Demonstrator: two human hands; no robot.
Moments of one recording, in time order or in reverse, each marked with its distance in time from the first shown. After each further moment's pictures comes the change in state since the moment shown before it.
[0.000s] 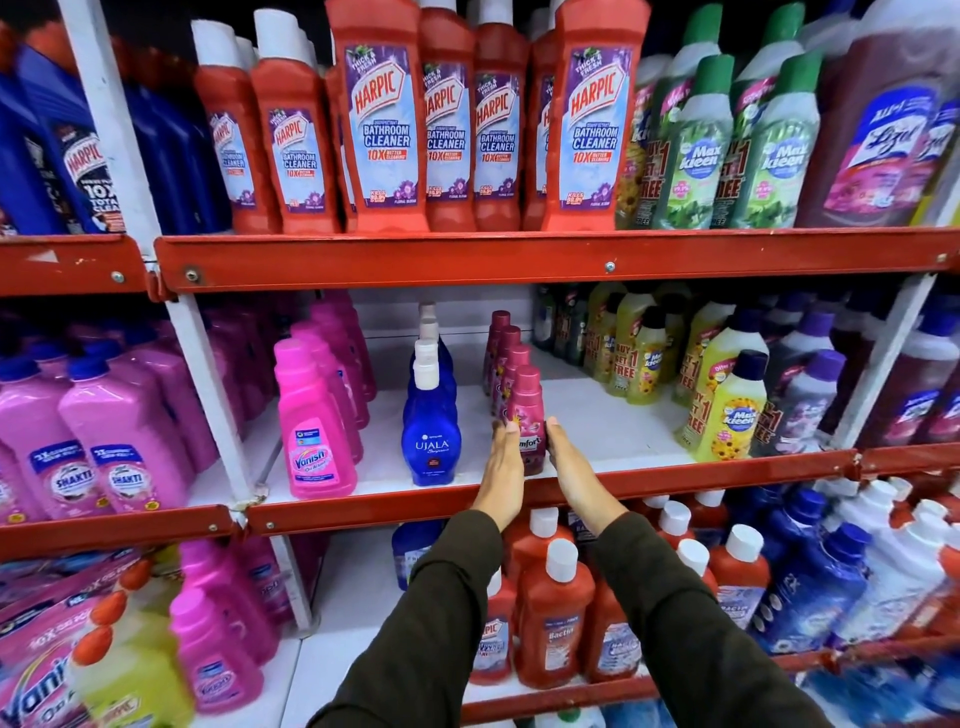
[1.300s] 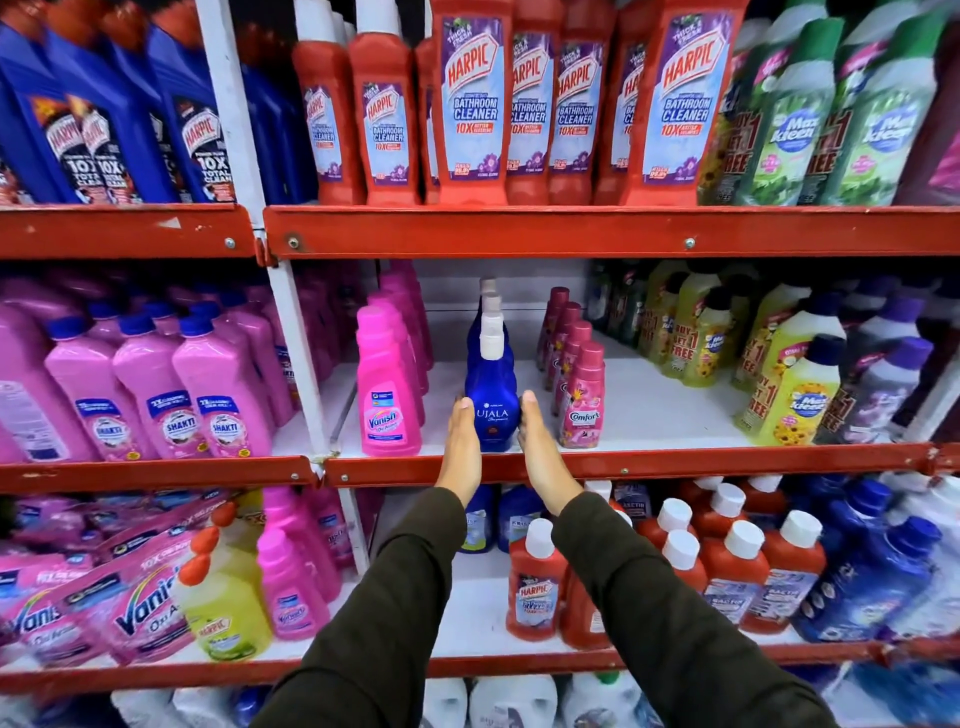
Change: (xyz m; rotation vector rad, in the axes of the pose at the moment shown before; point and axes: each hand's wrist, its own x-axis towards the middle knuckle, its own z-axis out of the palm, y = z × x) left_hand -0.039 0.000 -0.108 -0.191 0.216 0.001; right_hand -0.026 -0.022 0.110 0.218 -0.099 -0.010
